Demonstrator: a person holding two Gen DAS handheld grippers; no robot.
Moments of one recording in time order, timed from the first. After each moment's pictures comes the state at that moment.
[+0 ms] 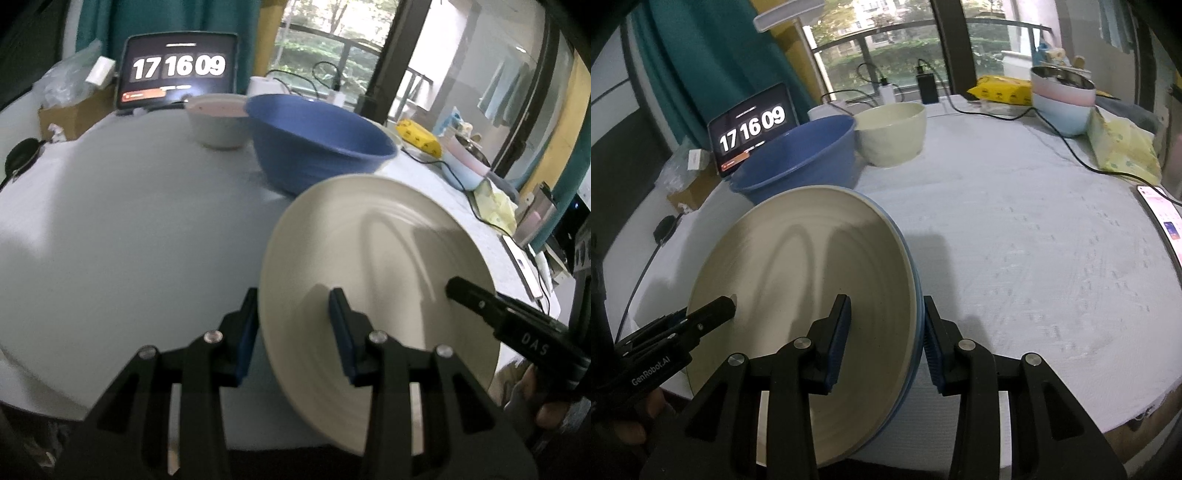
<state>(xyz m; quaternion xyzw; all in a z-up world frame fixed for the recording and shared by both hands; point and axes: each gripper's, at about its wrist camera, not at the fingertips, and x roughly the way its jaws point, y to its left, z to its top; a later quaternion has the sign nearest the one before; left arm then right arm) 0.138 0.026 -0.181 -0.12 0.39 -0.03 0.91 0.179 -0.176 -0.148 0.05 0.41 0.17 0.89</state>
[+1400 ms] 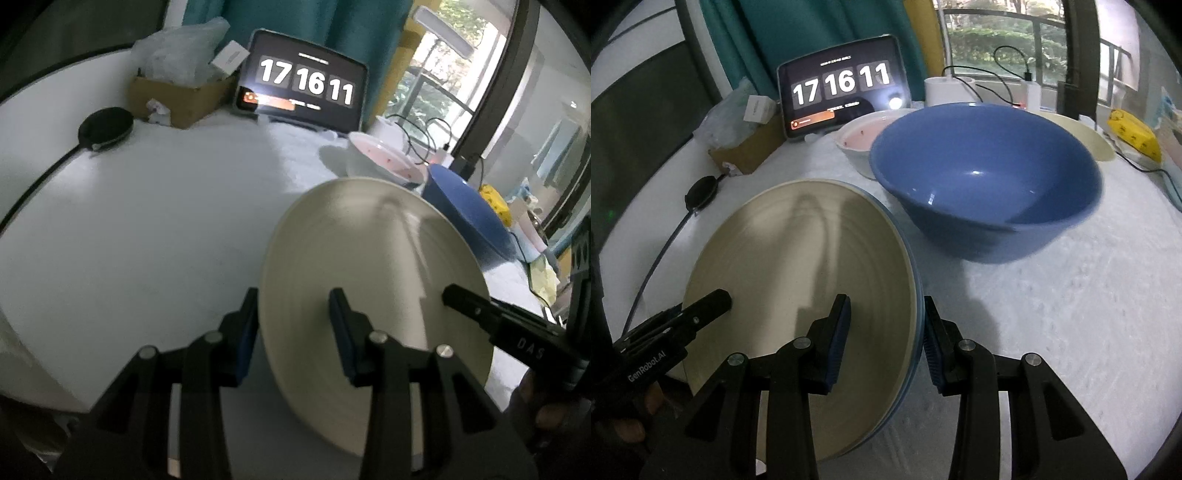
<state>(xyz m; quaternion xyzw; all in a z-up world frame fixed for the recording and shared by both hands) 0.139 0.183 -0.185 -0.19 0.37 0.08 0.91 0.235 -0.004 -0.149 -0.02 0.44 0.26 0.86</state>
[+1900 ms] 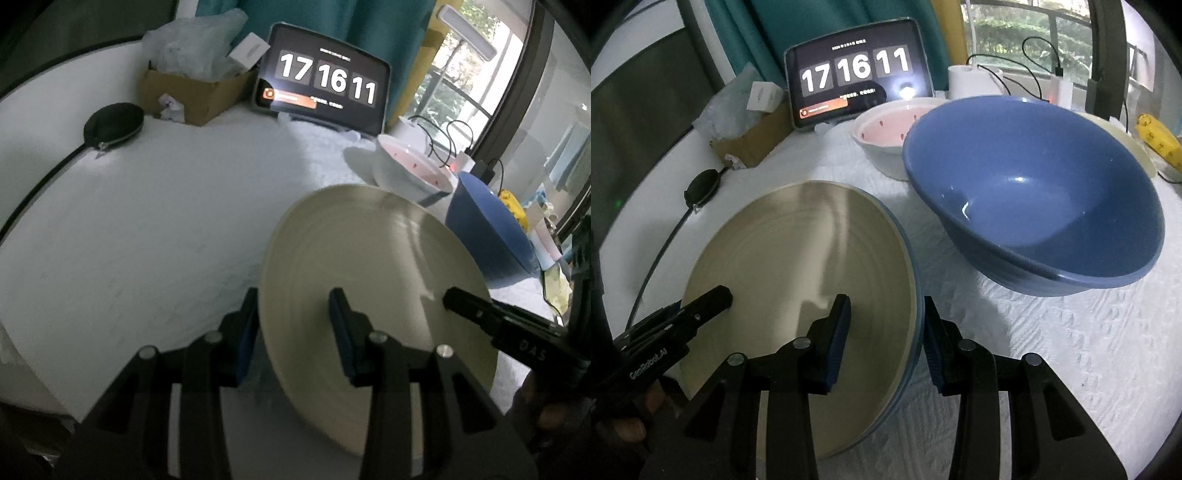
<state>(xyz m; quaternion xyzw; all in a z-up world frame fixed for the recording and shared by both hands) 0.154 0.202 -0.193 -0.19 0.38 0.10 0.90 0.258 0.019 -0.161 -0.03 0.46 0.28 0.84</state>
